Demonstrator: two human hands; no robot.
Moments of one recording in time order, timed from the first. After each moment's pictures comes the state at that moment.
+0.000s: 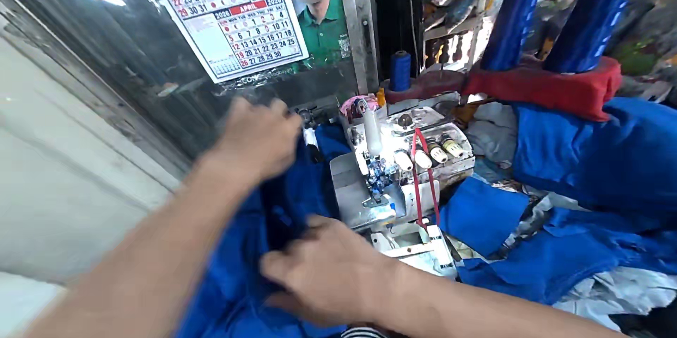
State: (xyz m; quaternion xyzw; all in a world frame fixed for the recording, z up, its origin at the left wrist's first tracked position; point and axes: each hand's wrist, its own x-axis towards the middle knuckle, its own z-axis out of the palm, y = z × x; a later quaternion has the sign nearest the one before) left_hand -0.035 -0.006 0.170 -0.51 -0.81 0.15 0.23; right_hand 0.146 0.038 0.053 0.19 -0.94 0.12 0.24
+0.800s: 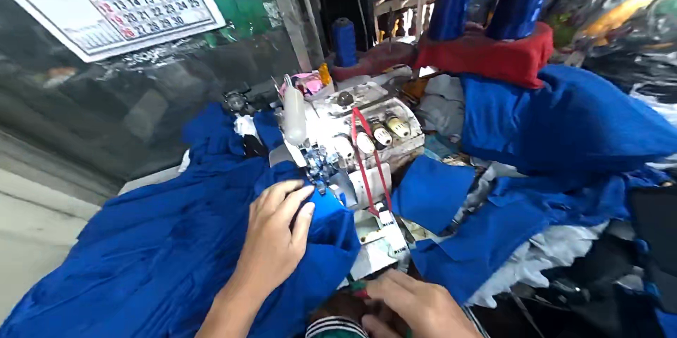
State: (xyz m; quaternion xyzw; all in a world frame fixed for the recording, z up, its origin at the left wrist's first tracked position) left_hand 0.028 0.005 -0.014 -0.58 -0.76 -0.23 0.17; right_hand 0.296 0.090 -0.060 -0.08 -0.89 0.37 0.26
